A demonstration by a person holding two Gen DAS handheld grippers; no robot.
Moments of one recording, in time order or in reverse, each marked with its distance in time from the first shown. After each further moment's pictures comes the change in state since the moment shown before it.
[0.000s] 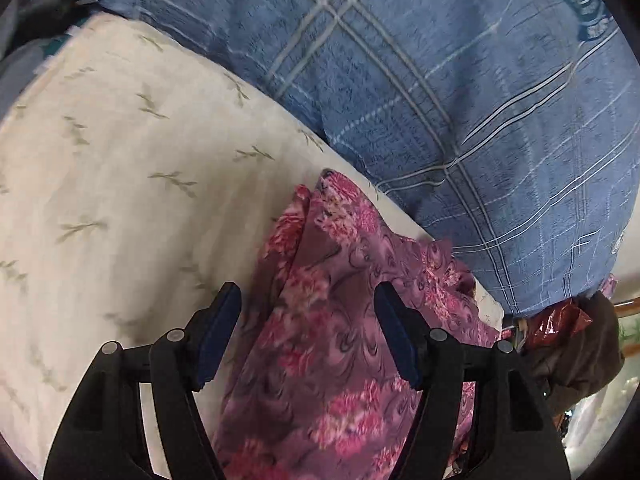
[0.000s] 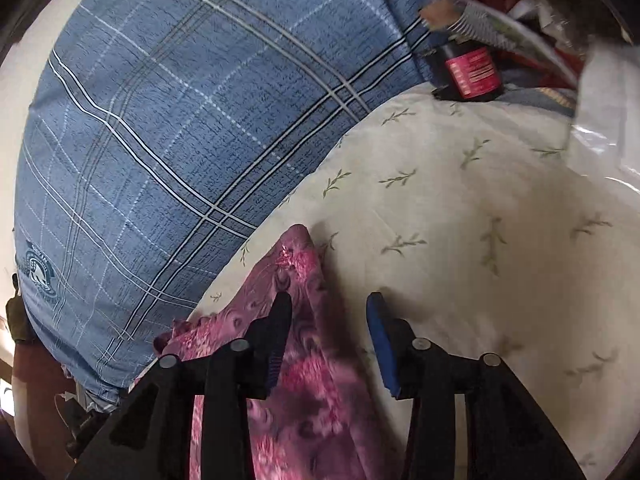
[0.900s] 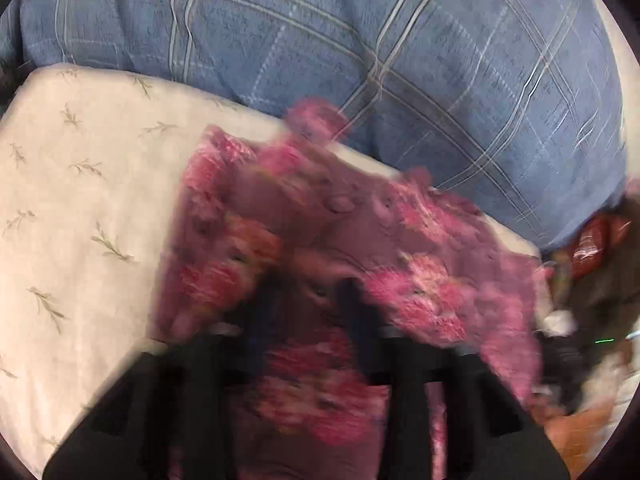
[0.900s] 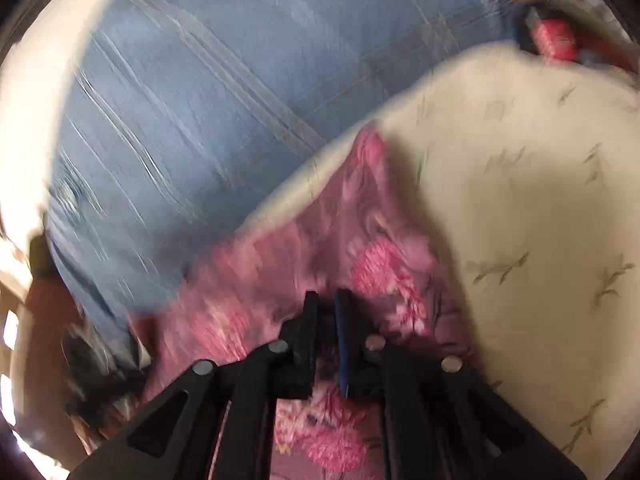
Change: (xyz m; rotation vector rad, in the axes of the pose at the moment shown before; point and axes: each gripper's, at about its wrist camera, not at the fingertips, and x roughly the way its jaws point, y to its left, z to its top) left arm 0.019 -0.038 -0.065 0.325 -0.165 0.117; right arm -0.002 0.030 -0.059 -0.140 0.025 0.147
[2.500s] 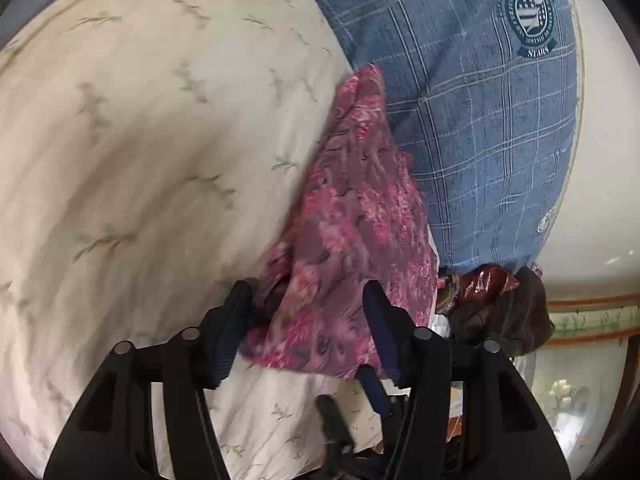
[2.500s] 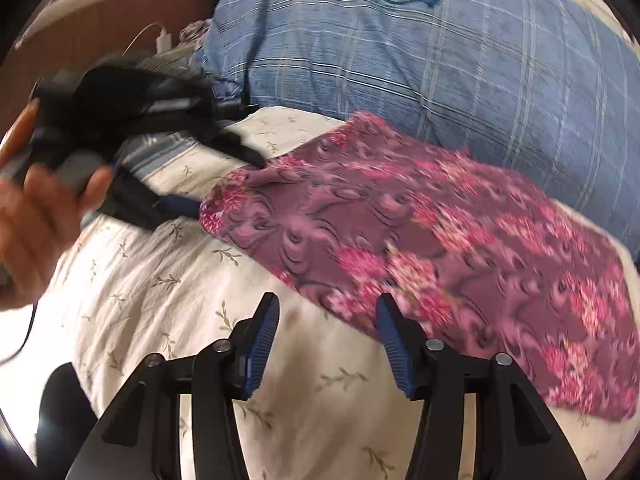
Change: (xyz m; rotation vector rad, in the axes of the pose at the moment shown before) left arm -0.068 0.108 -0.087 -0.485 0.190 -0.424; right arm -0.028 0.223 -0.275 -0.991 0.125 -0.072
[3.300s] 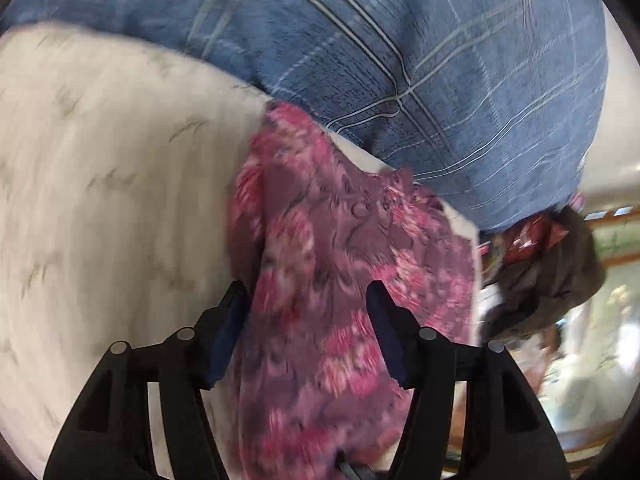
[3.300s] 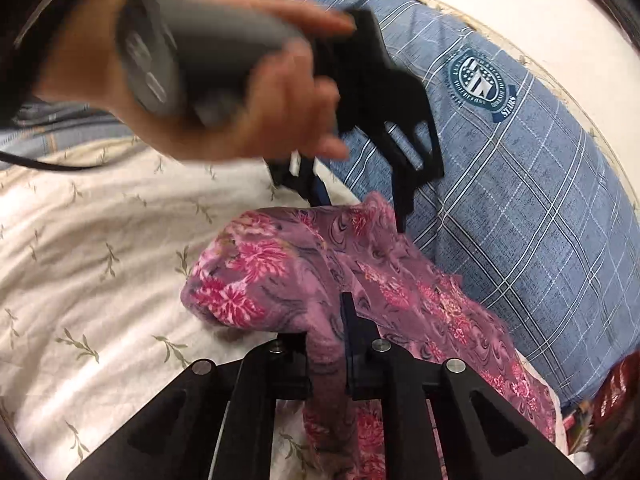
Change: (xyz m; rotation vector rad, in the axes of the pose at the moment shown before) left arm 0.095 -0.085 0.117 0.350 0.167 0.202; right arm 0.062 0.052 0.044 -0.390 -0.168 -0.263
